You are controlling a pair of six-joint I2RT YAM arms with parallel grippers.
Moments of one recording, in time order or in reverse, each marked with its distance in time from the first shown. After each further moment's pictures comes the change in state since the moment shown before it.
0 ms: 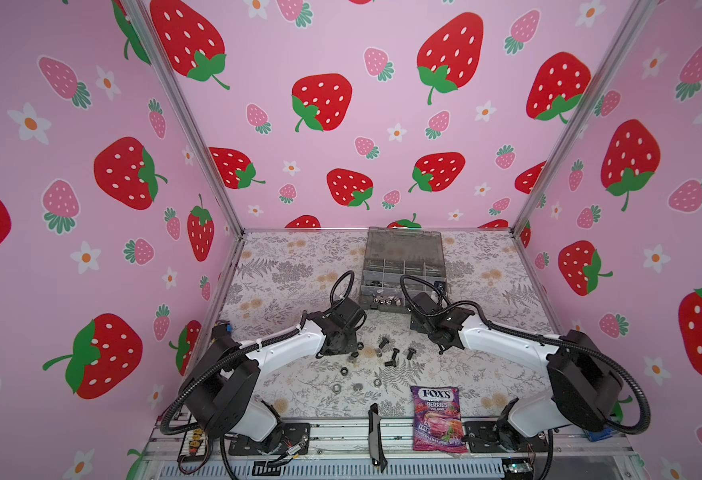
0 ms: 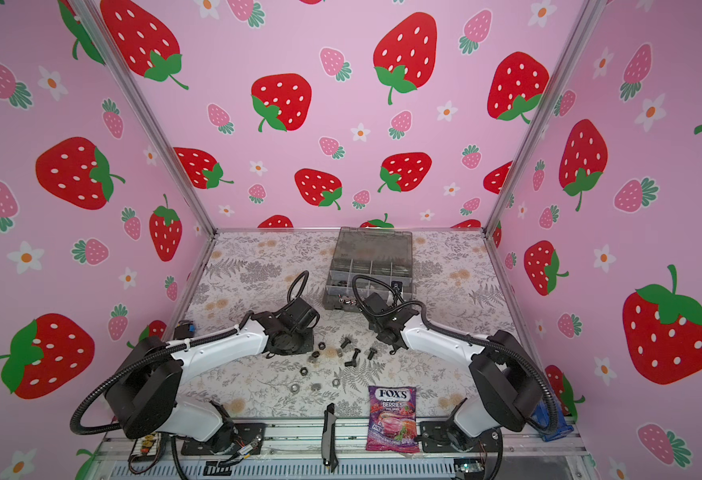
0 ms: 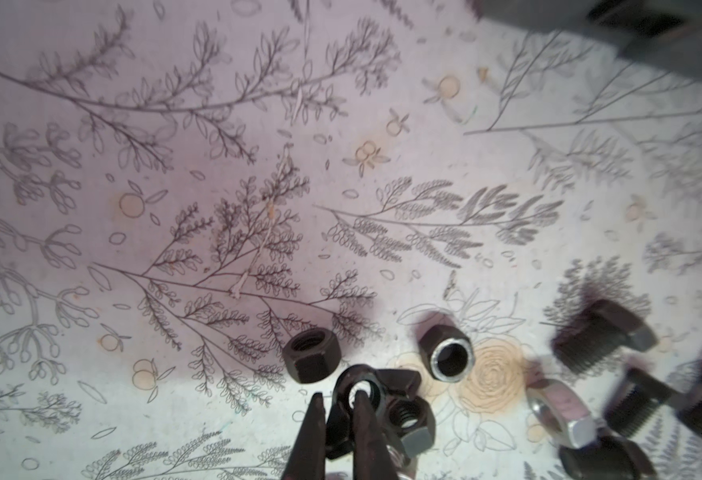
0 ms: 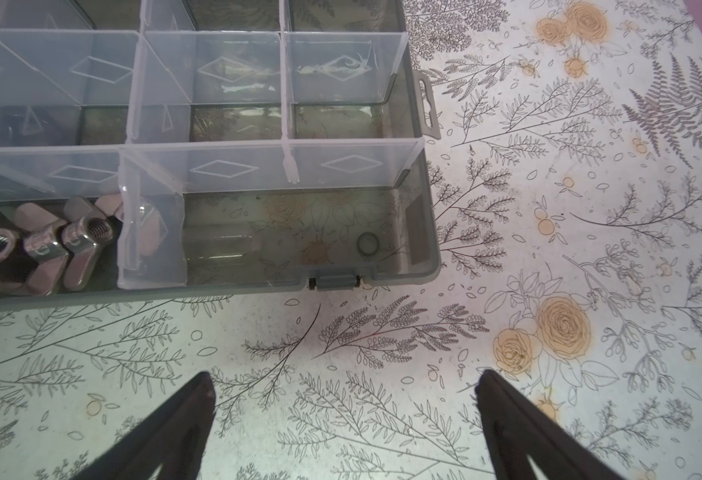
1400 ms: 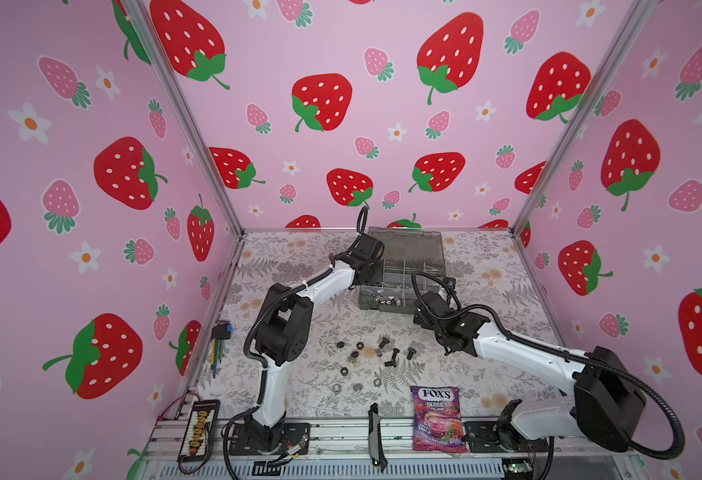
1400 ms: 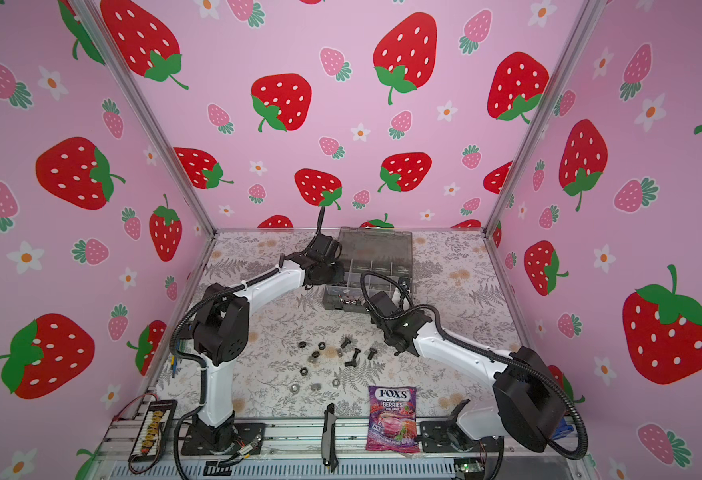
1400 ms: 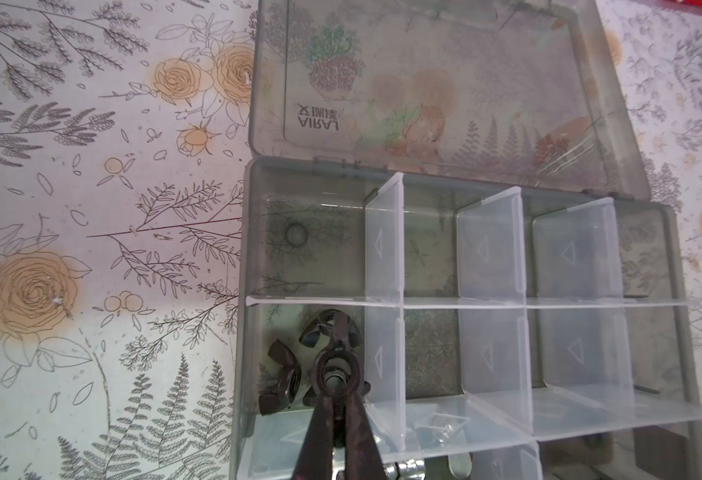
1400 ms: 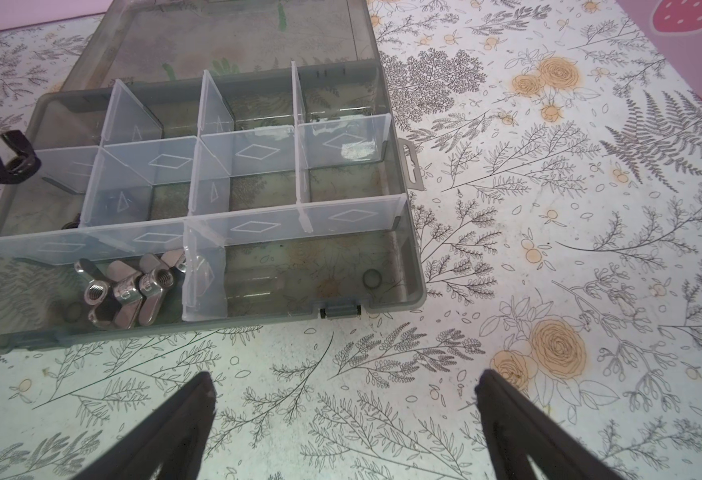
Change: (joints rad) left arm 0.152 0.603 0.798 0.091 0.077 0.278; right arm 0.000 -0.140 -0.058 0.080 0.032 -0.001
